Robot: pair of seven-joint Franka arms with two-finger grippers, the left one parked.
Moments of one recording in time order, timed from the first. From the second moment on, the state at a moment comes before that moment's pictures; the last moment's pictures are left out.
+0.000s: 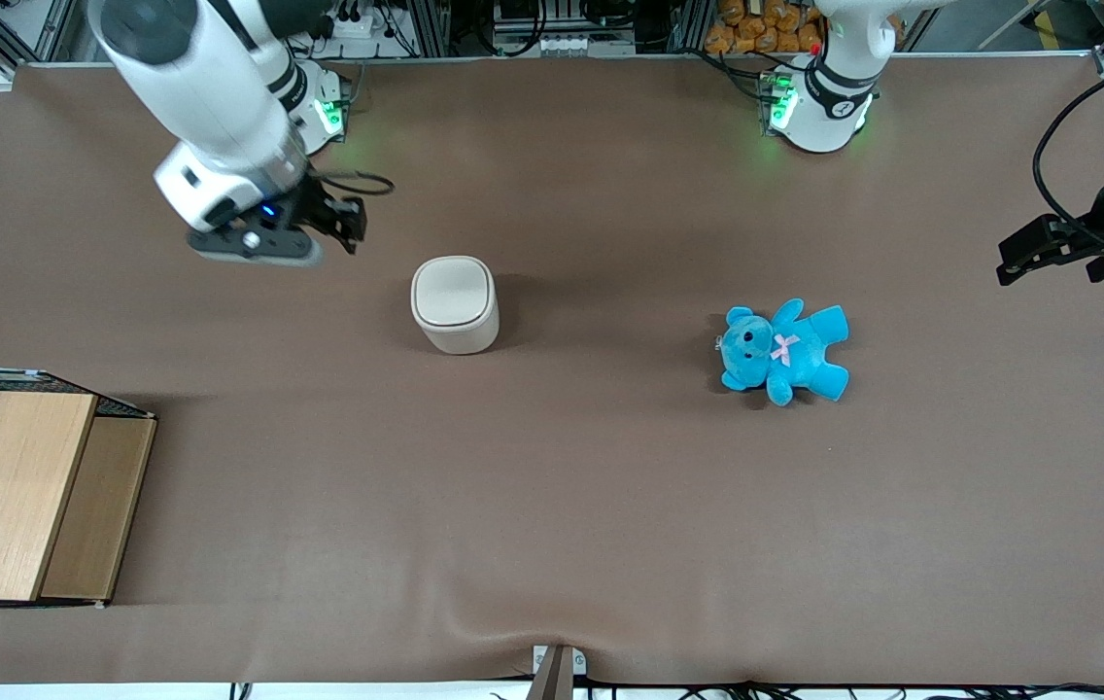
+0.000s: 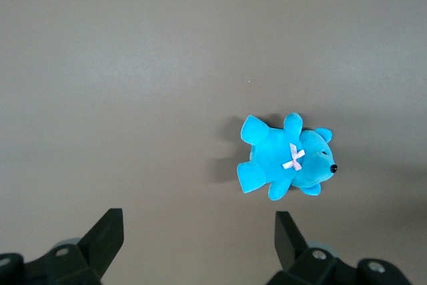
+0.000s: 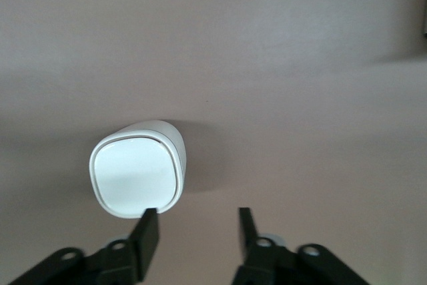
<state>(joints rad) 0.34 -0.01 0.14 -1.86 0.02 1.79 0.56</state>
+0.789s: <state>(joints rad) 0.42 0.07 0.16 -2.12 0.01 2.13 0.61</state>
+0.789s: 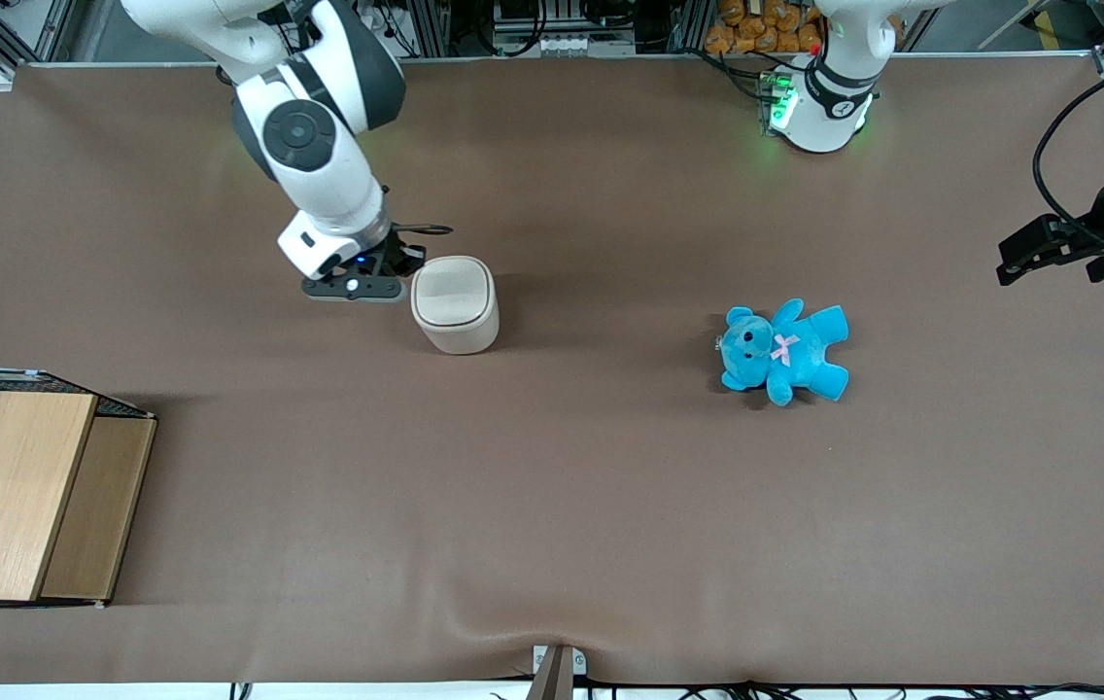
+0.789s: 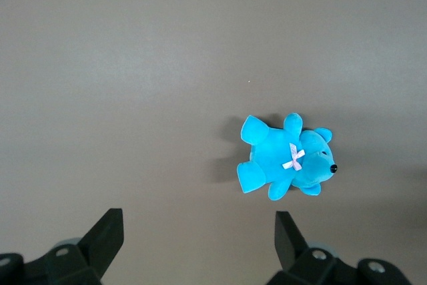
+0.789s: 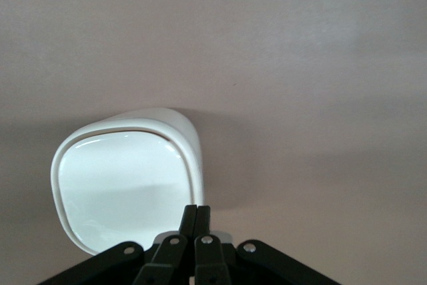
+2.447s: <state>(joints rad) 0.45 0.17 0.16 -2.17 -0.02 2.28 0.63</state>
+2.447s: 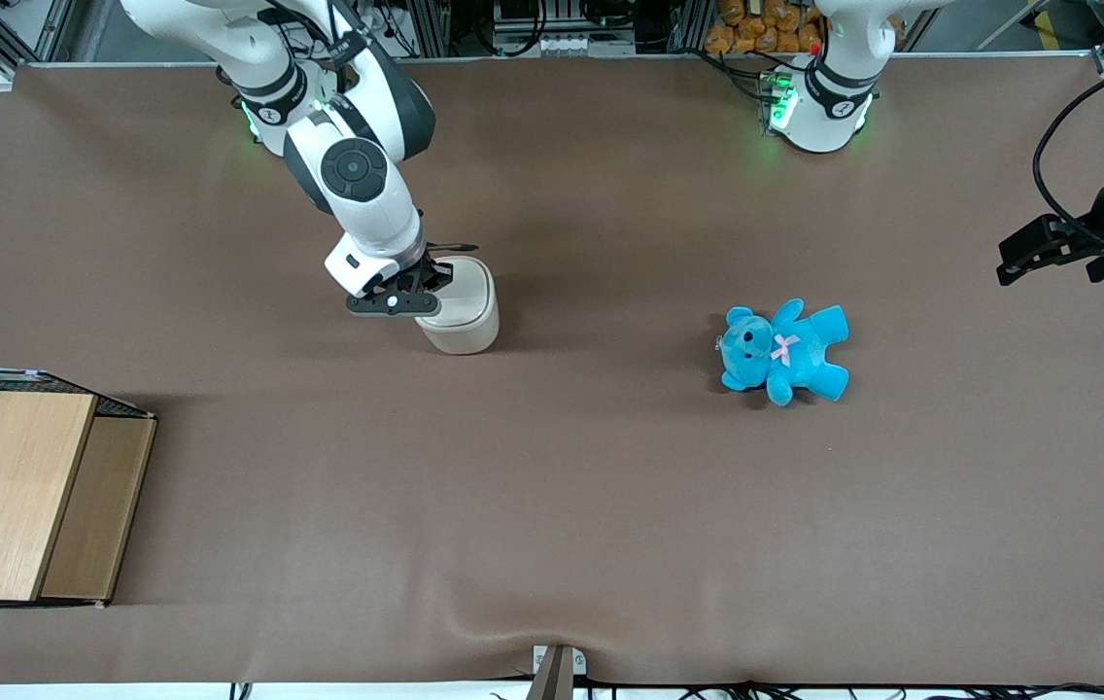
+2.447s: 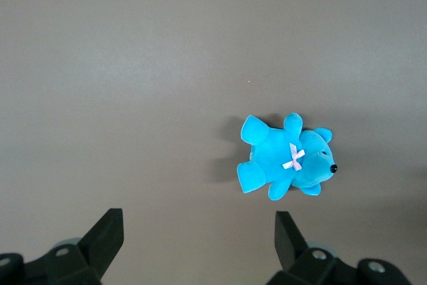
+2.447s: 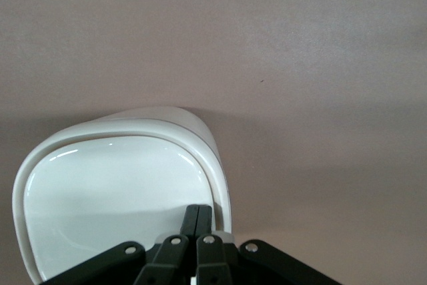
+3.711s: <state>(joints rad) 0.21 -0.15 0.05 -1.82 -0.02 1.76 0.36</state>
